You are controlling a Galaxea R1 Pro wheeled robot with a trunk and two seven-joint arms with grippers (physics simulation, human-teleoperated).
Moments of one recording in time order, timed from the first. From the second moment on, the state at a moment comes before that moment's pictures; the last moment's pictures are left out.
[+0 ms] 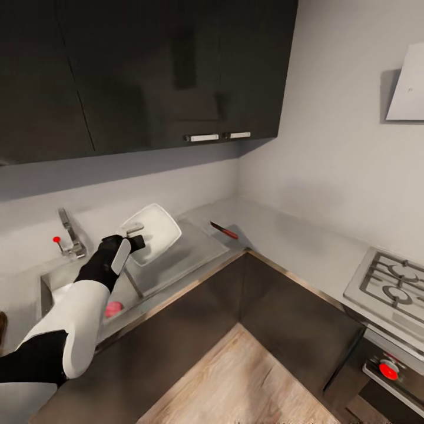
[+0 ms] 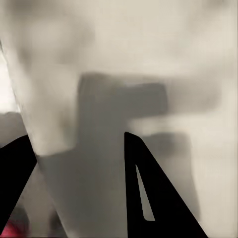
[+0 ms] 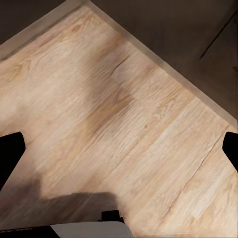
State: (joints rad) left arm -1.07 0.00 0.19 -0.66 0.16 0.55 0.25; right arm -0.03 -0.02 0.13 -0.31 -0.14 -0.54 -0.12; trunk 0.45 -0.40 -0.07
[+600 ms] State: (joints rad) left arm -1.07 0.00 0.19 -0.68 0.16 0.55 0.25; right arm -0.03 -0.02 0.13 -0.31 -0.14 -0.54 -0.12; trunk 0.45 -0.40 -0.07
